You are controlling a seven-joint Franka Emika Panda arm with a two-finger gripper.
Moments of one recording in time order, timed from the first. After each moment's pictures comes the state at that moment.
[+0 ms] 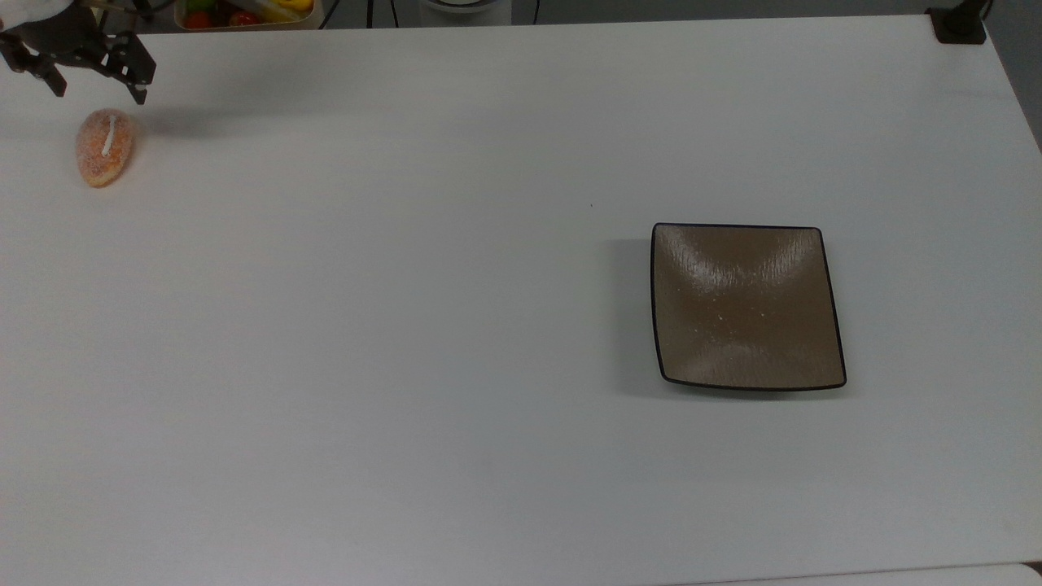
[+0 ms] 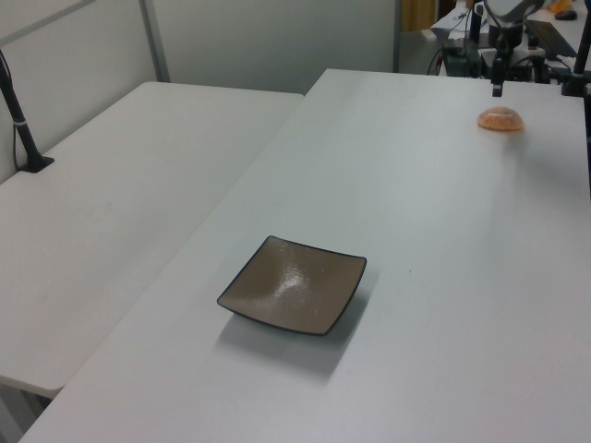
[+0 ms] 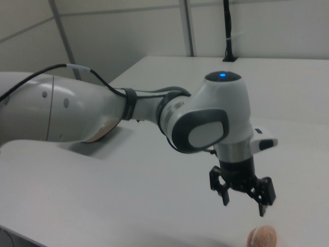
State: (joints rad) arm -0.25 0.27 -0.36 -1.78 -0.03 2.07 -0.61
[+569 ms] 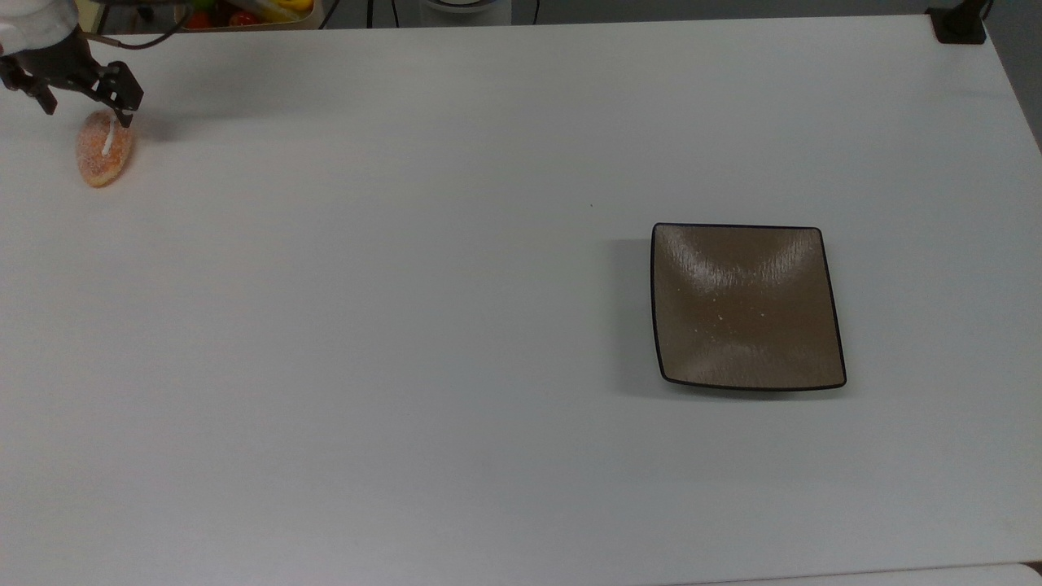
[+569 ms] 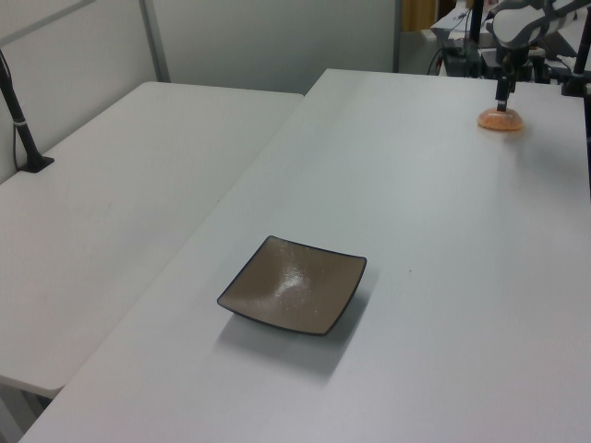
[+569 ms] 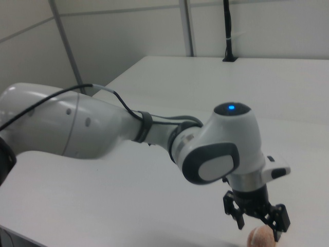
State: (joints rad) arm -0.31 0.34 -0.36 -1.85 -0.03 2.26 -0.61
